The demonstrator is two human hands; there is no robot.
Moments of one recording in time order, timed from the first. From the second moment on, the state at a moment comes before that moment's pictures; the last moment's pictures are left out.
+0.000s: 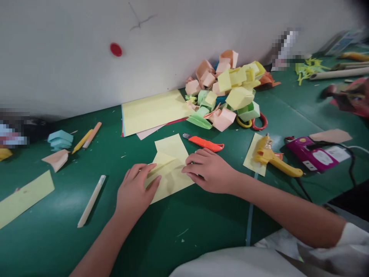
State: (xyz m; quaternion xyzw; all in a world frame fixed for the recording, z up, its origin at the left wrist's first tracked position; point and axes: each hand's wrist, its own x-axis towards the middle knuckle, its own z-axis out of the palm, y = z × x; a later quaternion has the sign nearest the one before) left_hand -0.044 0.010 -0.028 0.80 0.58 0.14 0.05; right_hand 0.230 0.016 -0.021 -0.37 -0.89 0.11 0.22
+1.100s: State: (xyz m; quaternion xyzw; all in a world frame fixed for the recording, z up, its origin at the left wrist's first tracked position) left_hand -0.047 0.004 -0.038 0.87 0.47 0.15 0.09; right_hand 0.242 0.005 -0.031 -0.31 -0.93 0.18 0.05
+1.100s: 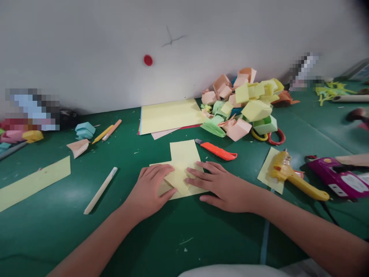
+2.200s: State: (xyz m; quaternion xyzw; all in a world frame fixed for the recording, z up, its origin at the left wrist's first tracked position) left_hand -0.034 -0.007 -0.029 0.92 0.31 0.25 0.01; right_hand 0.233 0.001 -0.025 -0.29 -0.93 0.17 0.12
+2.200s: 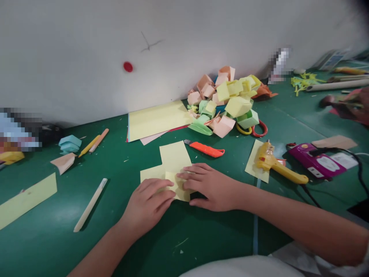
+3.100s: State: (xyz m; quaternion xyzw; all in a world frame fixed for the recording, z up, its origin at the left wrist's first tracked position) left_hand -0.021 -0.010 -0.033 0.93 0.30 0.21 0.03; right_hand 0.228 0.000 -0.034 -0.31 -0.92 0.08 0.22
